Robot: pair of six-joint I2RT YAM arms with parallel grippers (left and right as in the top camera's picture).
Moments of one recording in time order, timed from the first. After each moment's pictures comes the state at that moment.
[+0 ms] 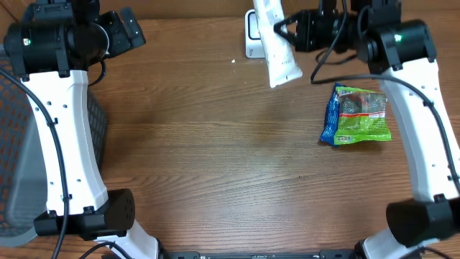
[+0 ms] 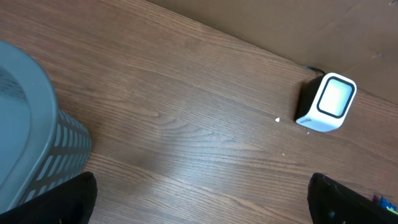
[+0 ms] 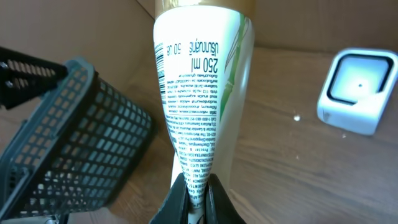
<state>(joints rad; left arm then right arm) 0.08 1.83 2.36 -1.42 0.02 -0.34 0.22 1.77 1.98 -0.86 -0.68 0.20</state>
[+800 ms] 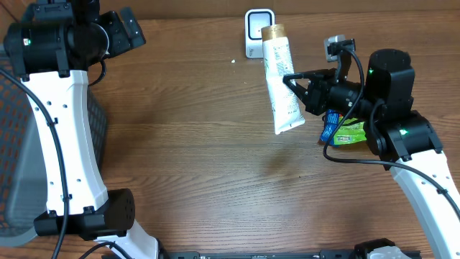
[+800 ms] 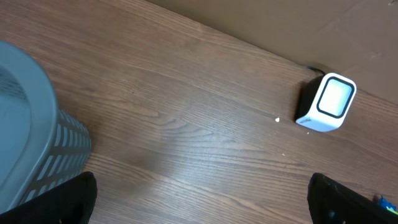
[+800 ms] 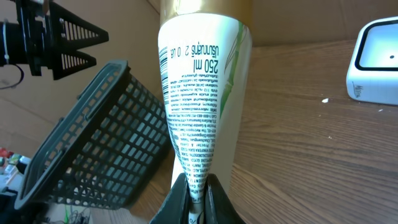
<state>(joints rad) 0.08 1.83 2.36 -1.42 0.02 -0.34 0.22 1.27 1.16 -0.30 -0.73 0.41</state>
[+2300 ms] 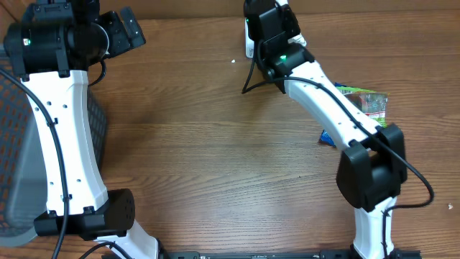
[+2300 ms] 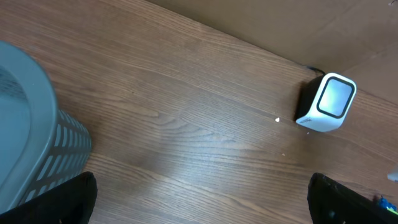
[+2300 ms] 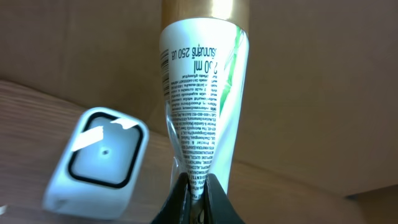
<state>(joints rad) 0.08 1.83 2.36 -1.42 0.02 -0.34 0.51 2.13 1.89 -0.25 0.68 -0.27</state>
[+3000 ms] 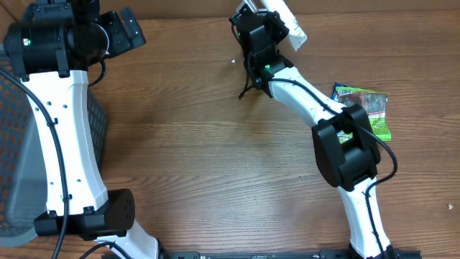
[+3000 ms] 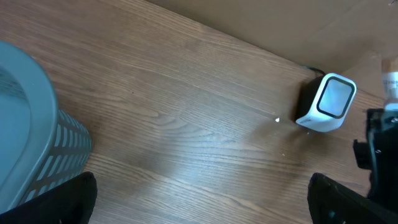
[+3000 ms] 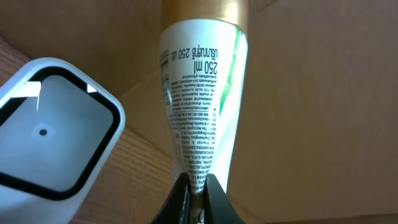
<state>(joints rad) 0.08 1.83 2.36 -1.42 0.02 -0.34 0.50 2.34 1.89 0.07 0.81 -0.73</state>
